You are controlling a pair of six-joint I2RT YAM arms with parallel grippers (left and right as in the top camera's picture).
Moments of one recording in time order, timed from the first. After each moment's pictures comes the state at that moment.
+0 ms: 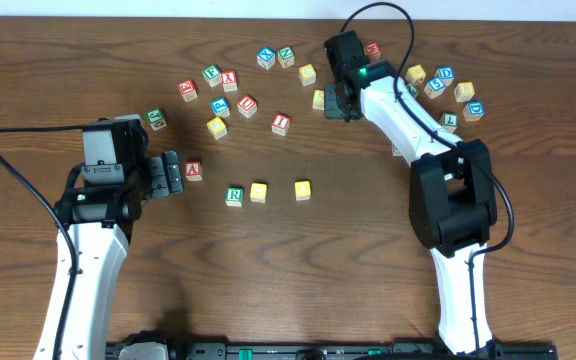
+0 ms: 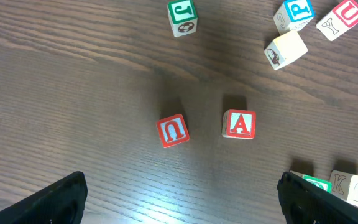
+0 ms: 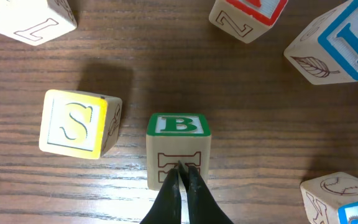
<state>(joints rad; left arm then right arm) 0.07 1.22 0.93 -0.68 -0.06 -0.09 0.38 2.32 1.90 -0.76 0.15 0.33</state>
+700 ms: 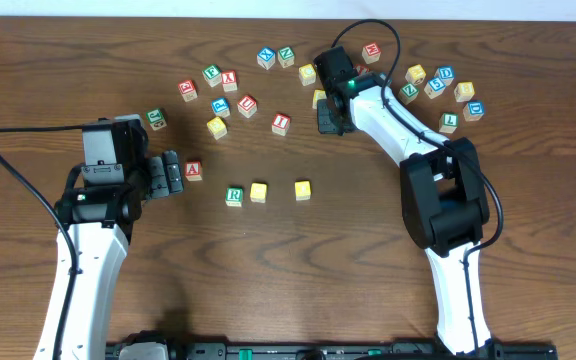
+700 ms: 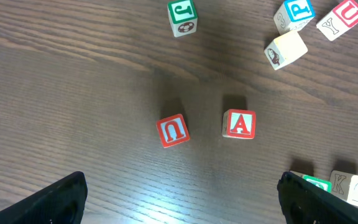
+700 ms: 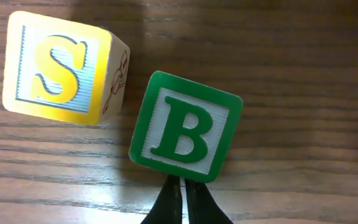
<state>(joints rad) 0.07 1.22 0.93 -0.68 -0.06 -0.09 0.41 2.35 1.84 -0.74 0.15 0.35</state>
